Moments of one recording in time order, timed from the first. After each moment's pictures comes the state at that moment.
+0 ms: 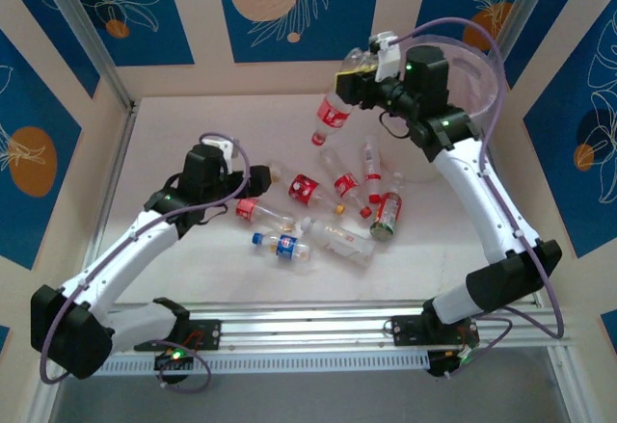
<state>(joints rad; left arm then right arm) -0.48 1.13 0.92 -0.41 0.03 -0.46 0.35 1.47 1.69 -0.44 -0.31 0.17</state>
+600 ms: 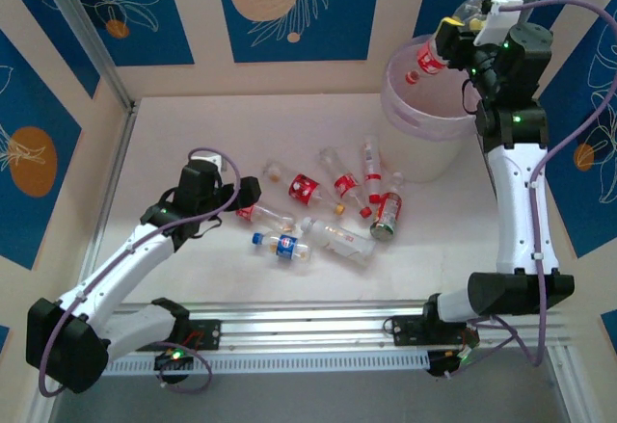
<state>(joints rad) -0.45 1.06 0.80 -0.41 -0.01 -0.55 -0.02 1.42 1.80 -0.39 -0.14 0.10</state>
